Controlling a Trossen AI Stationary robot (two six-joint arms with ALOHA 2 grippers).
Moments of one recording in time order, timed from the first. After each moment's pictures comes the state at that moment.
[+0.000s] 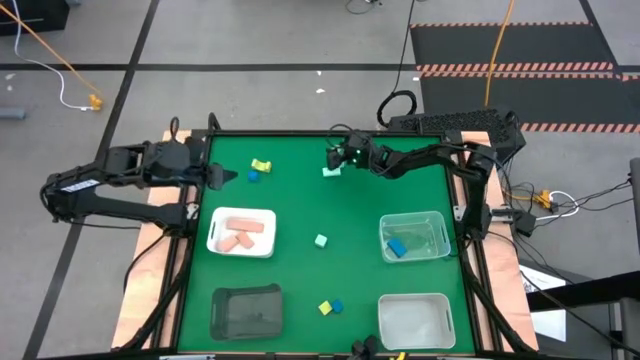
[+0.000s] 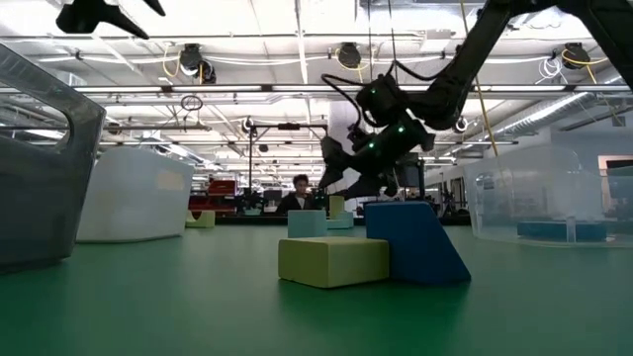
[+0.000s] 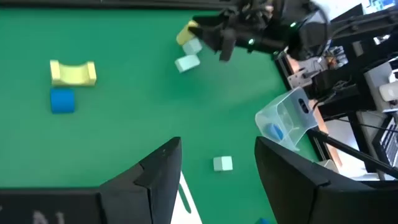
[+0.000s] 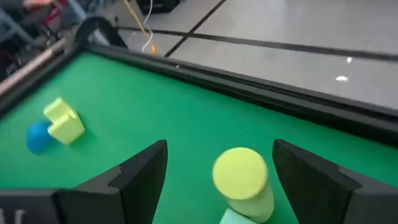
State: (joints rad) left arm 0.11 0.78 1.15 -1.04 -0.23 -1.04; right arm -0.49 1.93 0.95 0.49 0.21 0.48
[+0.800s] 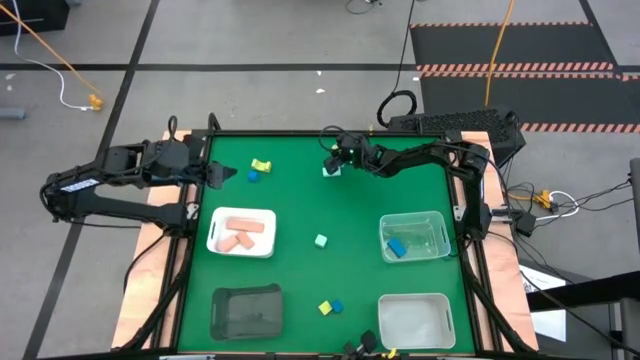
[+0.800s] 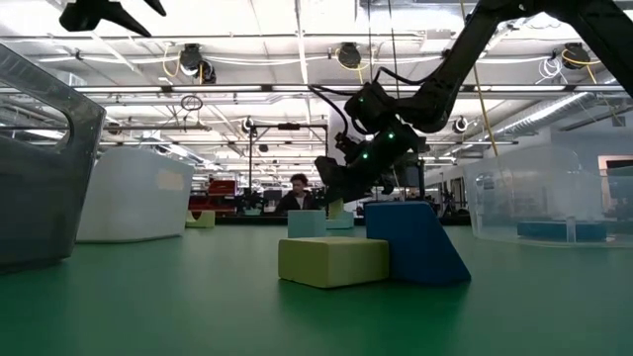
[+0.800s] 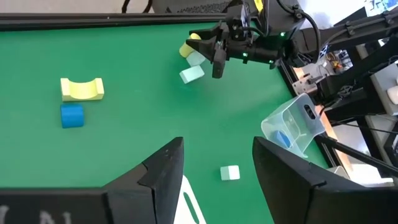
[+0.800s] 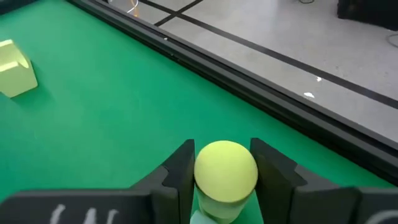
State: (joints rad) left arm 0.11 0.78 1.16 -1.04 -0.27 -1.00; right arm -0.49 1.98 1.02 0.39 0.26 0.27
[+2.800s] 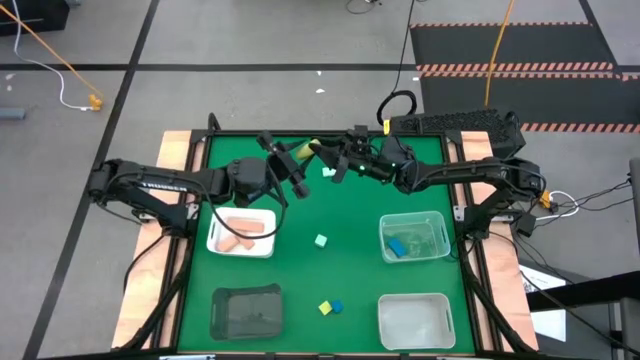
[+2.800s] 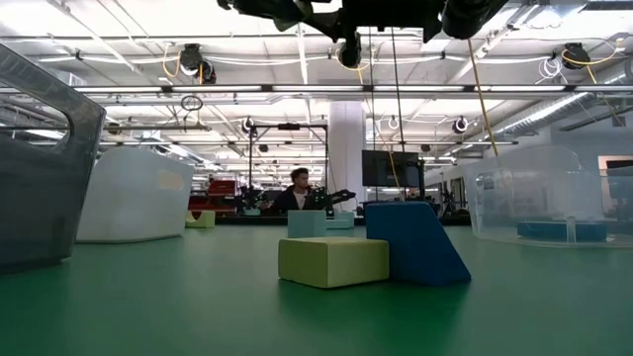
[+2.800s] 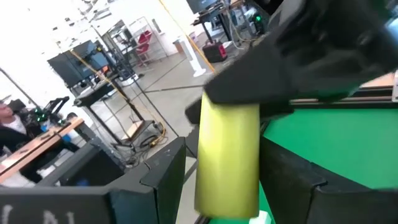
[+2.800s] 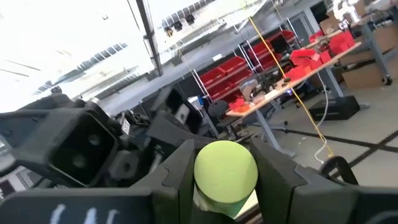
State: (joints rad) left arm 0.00 1.35 1.09 0.13 -0.74 0.36; right arm -0.18 1.56 1.02 0.79 0.08 0.53
